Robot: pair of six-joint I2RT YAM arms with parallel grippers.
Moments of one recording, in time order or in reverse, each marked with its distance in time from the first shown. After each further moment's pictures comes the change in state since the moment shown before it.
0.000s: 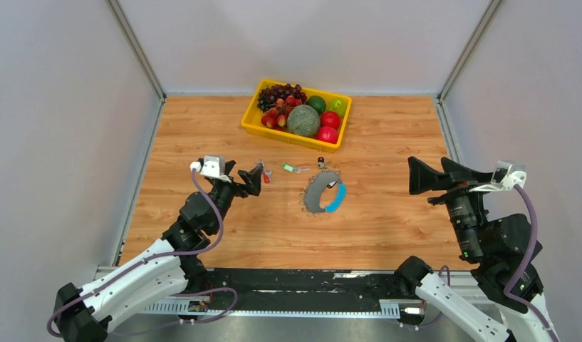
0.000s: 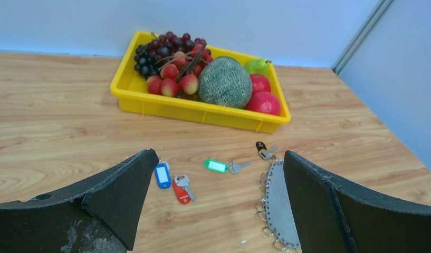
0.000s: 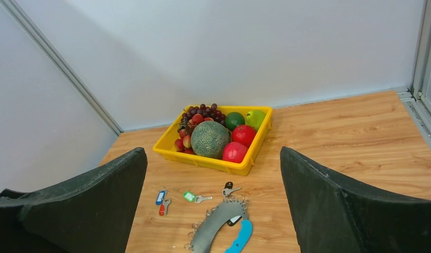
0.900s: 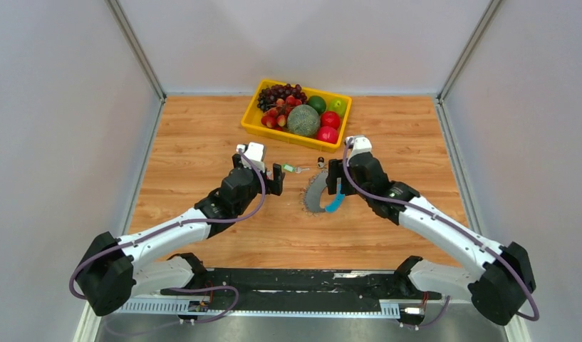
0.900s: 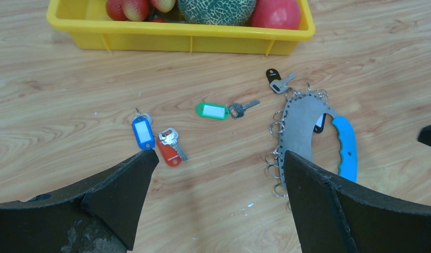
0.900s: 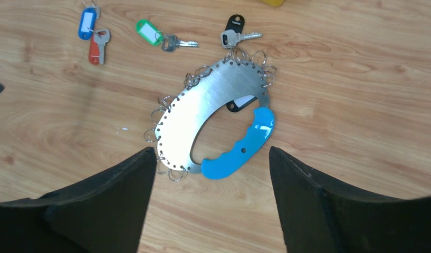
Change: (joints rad) left arm 0.000 0.474 0.174 -0.097 0.105 -0.024; right arm 0.000 0.727 -0.201 0.107 -0.256 0.119
